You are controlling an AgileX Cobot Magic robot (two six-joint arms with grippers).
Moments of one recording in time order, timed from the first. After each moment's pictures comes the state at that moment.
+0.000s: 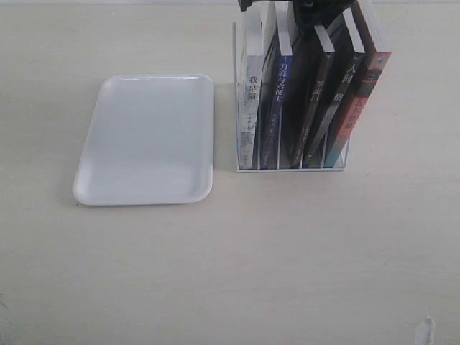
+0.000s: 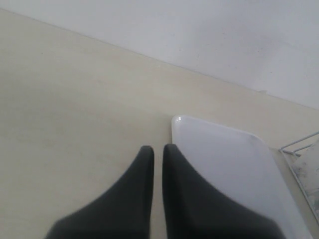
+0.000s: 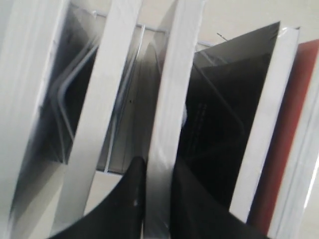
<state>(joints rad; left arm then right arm) -0.01 0.00 0.00 -0.10 0.33 -0.24 0.66 1.77 -1.61 -0.23 1.22 0.40</state>
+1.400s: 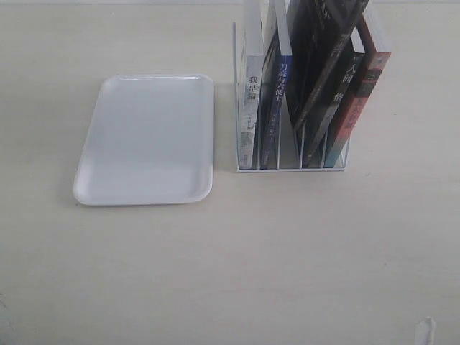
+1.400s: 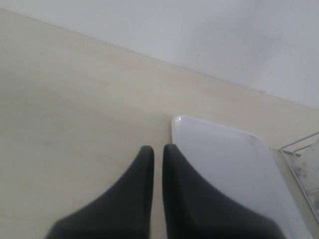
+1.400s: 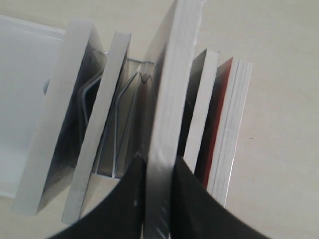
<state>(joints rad) -0.01 0.00 0.00 -0.10 0.33 -0.24 0.66 1.59 -1.61 -0.24 1.23 0.40</state>
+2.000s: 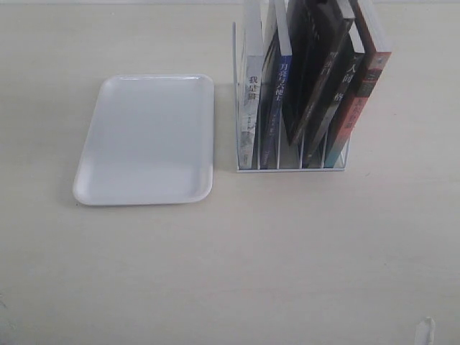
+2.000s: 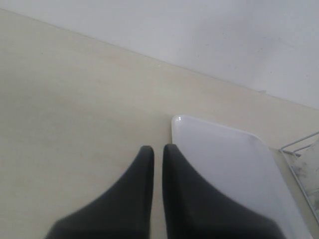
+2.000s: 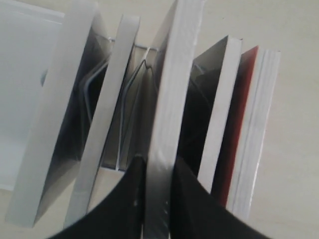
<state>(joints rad) -0.01 0.00 0.00 -0.10 0.33 -0.24 0.66 1.65 -1.61 -0.21 1.23 0.39</state>
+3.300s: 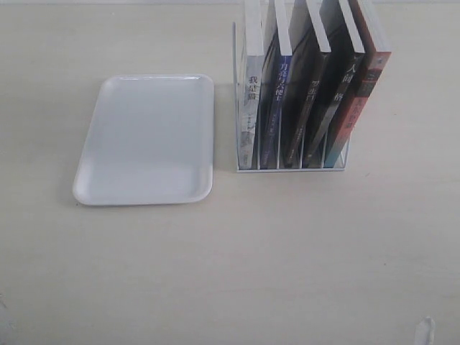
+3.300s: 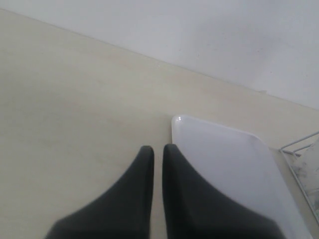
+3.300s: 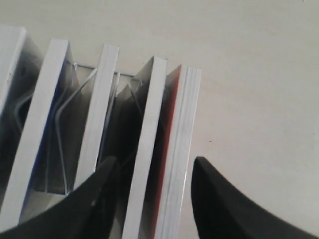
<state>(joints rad) -0.01 0.00 0.00 -0.10 0.33 -0.24 0.66 1.62 -1.57 -0.39 1.22 0.47</state>
